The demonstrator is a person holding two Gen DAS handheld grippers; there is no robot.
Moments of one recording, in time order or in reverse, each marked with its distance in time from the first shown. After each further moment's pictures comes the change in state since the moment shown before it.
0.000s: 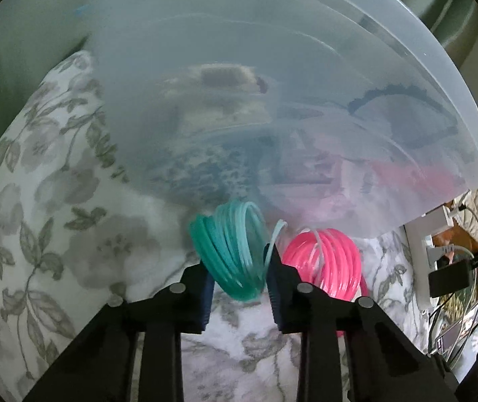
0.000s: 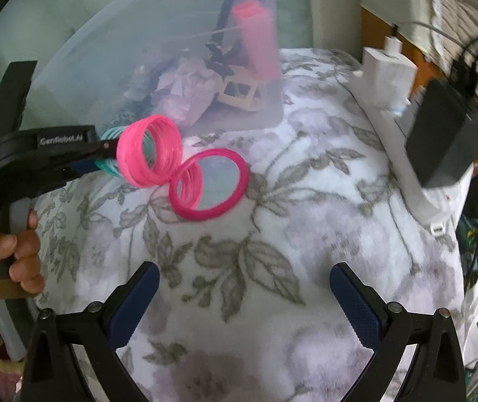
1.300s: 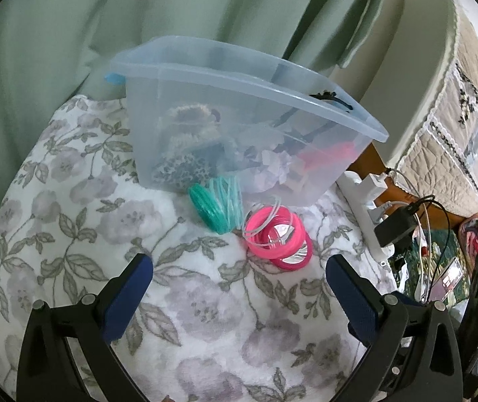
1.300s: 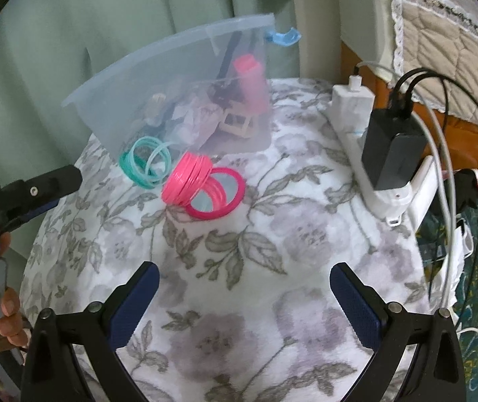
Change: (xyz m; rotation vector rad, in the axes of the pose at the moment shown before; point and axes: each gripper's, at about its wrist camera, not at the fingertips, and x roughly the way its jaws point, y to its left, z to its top) left arm -0.096 -0.014 -0.050 0.145 -0.125 -0.089; right arm -0.057 0.006 -0.016 0.022 -0.083 -0.028
